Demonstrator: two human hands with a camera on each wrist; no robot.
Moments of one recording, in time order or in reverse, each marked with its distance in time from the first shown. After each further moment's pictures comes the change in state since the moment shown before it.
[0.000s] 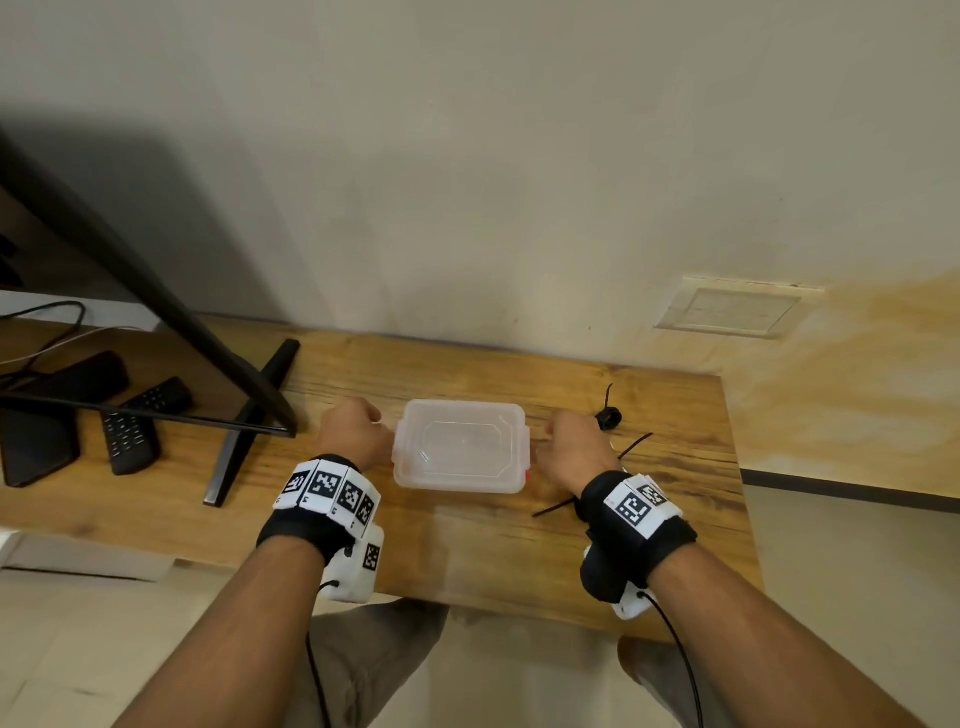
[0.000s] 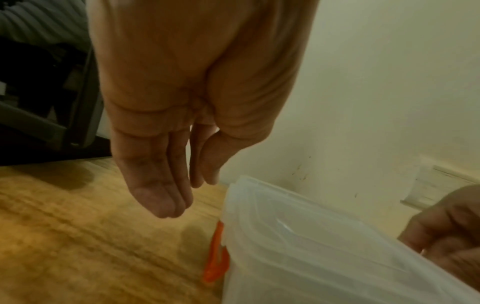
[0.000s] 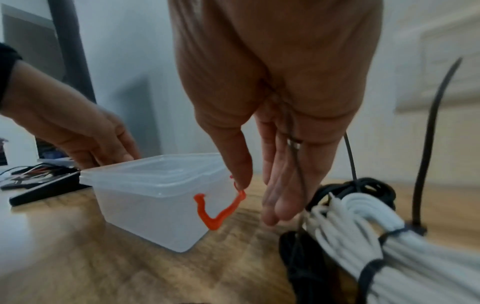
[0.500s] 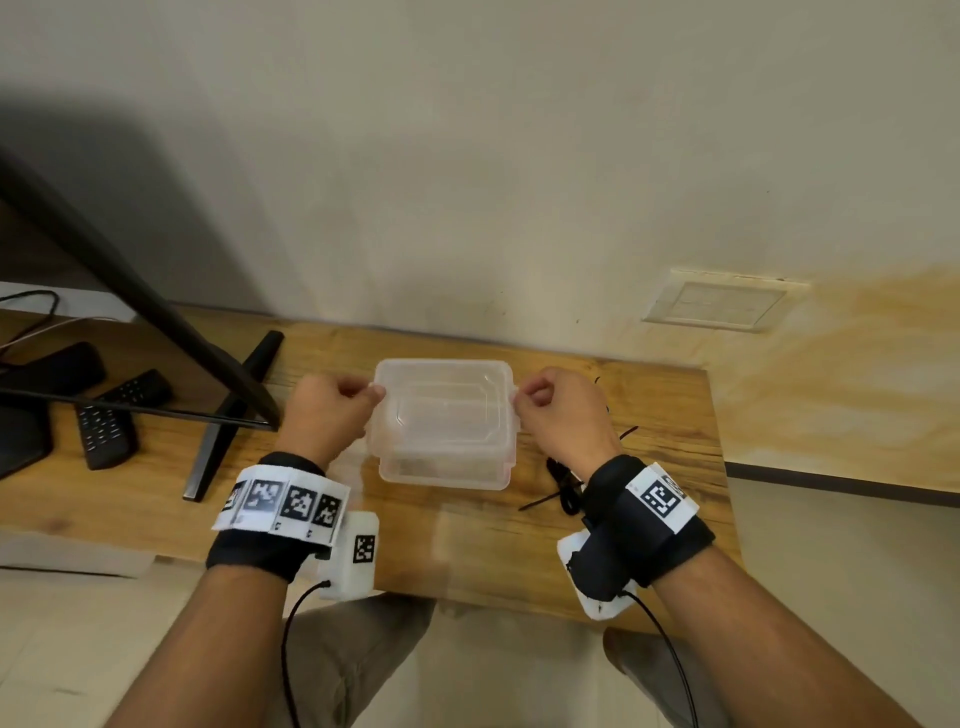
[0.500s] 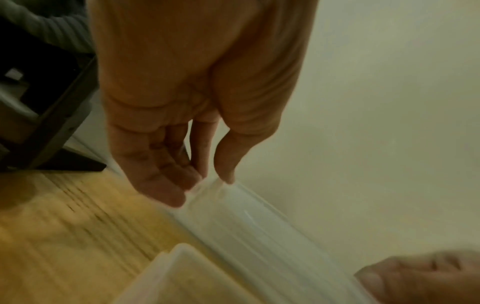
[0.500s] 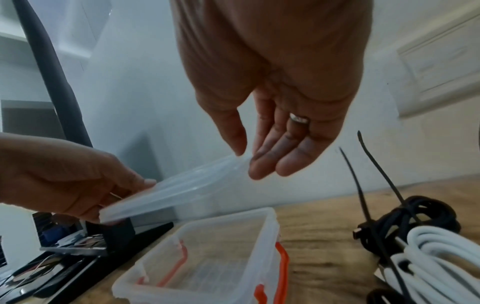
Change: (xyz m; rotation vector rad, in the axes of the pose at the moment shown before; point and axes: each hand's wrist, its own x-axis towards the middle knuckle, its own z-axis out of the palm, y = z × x) left_hand -0.021 0.007 -0.023 -0.402 0.052 0.160; right_hand -0.006 -0.008 -0.019 0.405 0.224 -0.170
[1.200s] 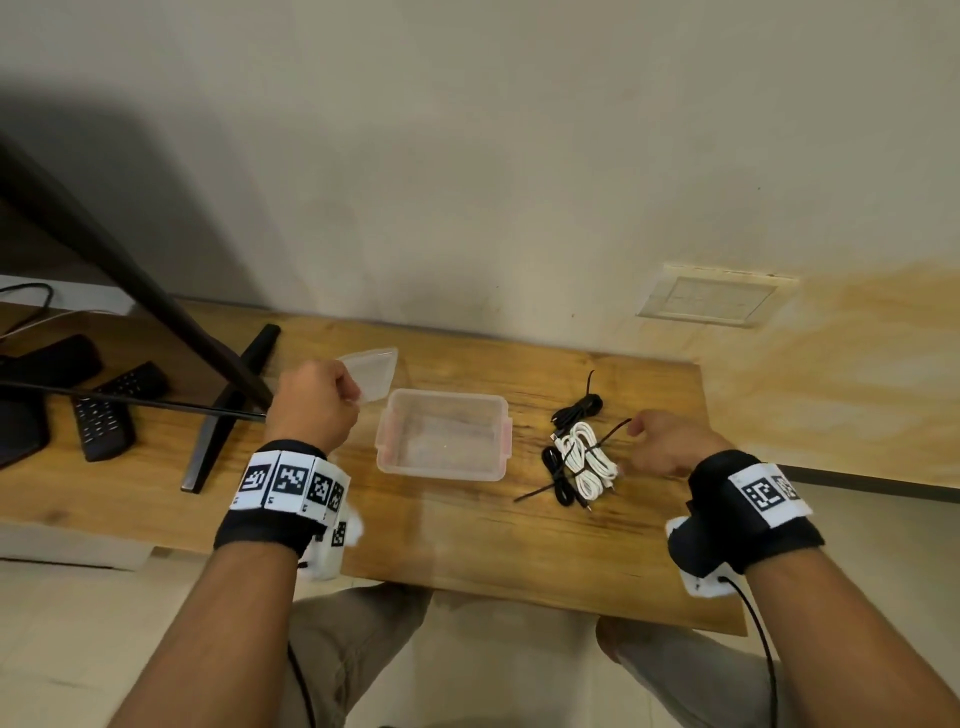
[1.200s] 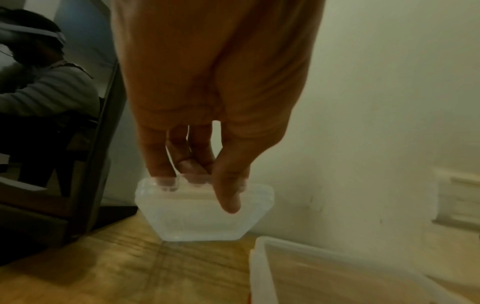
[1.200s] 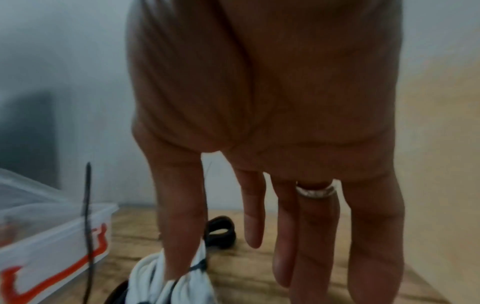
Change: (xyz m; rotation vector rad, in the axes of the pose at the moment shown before) left_hand 0.008 -0.010 -0.007 0.469 0.095 0.158; right_hand 0.008 0.070 -0.077 -0.585 -0.432 0.418
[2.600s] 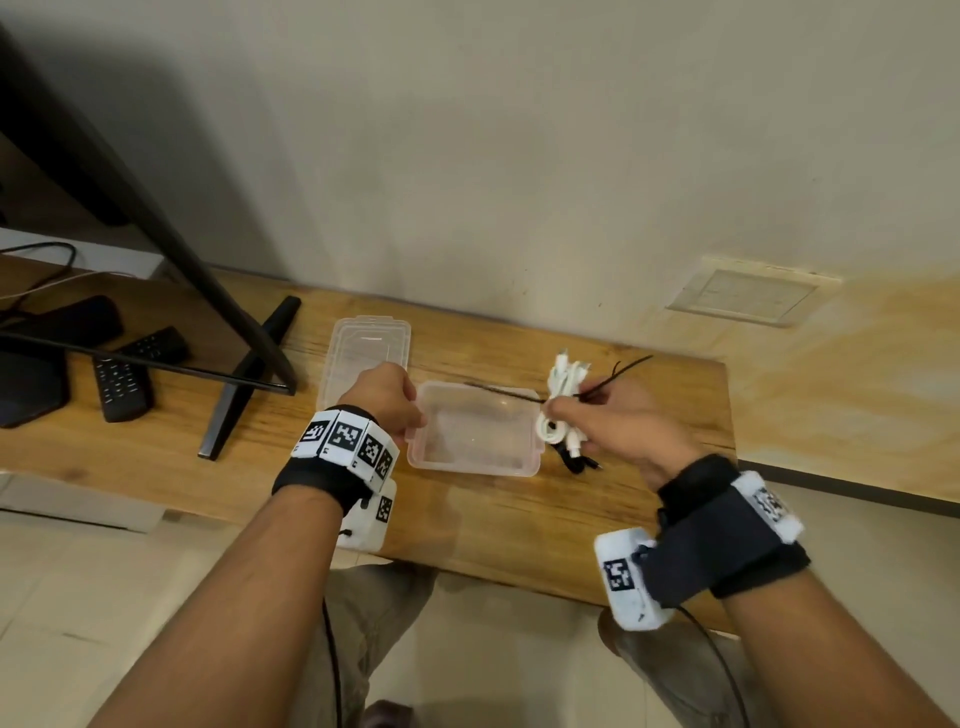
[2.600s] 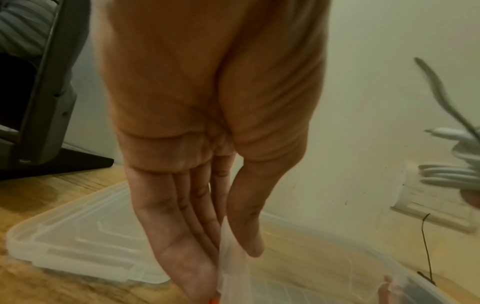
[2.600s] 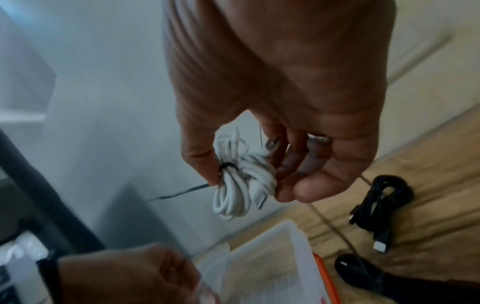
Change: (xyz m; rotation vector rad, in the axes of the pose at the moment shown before) left_hand 0.006 0.015 0.035 -0.104 -0.465 -0.185; right_hand -0.050 -0.075 0.019 0.690 0.096 -0.294
